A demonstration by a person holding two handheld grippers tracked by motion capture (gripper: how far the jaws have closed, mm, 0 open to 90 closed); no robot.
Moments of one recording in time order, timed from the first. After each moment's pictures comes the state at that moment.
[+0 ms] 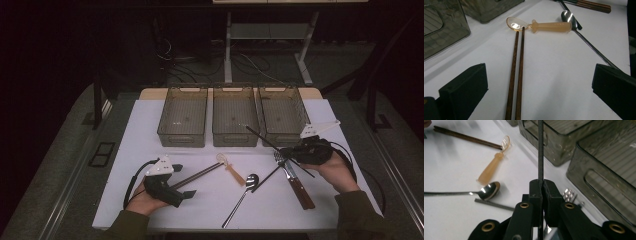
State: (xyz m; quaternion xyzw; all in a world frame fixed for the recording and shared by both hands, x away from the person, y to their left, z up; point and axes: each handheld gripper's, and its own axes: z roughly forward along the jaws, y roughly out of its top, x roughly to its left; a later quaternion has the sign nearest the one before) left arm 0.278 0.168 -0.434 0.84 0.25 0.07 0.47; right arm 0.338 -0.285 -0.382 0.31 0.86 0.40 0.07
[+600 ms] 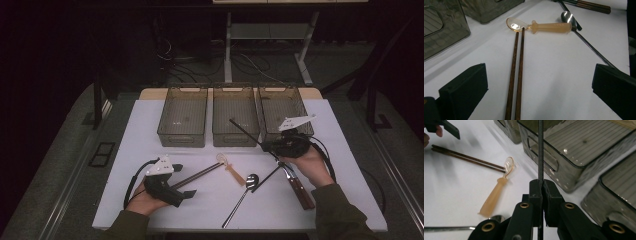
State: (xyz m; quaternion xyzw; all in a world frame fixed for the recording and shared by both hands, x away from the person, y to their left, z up) left arm 0.278 0.167 -0.433 0.84 0.25 0.07 0.47; right arm 0.356 -0.235 -0.381 0.32 0.85 0.41 0.07
